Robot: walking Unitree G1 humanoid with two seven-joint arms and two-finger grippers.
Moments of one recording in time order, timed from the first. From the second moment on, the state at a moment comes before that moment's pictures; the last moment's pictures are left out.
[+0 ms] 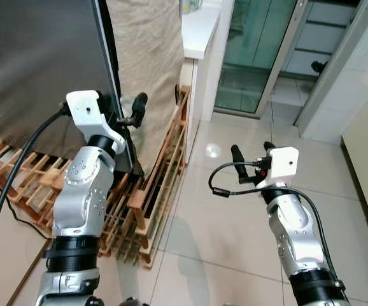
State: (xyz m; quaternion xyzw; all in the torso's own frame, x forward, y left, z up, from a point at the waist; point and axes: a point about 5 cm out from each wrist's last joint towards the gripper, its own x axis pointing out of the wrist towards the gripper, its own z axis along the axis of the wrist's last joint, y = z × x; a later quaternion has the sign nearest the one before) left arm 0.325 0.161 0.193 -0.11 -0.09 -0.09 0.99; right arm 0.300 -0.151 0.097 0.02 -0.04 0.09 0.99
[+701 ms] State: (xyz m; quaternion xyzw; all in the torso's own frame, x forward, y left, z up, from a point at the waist) left arm 0.327 0.149 0.200 -0.11 -0.10 -0.11 0.98; right arm 0.300 -0.154 0.097 0.01 -0.04 0.09 1.00
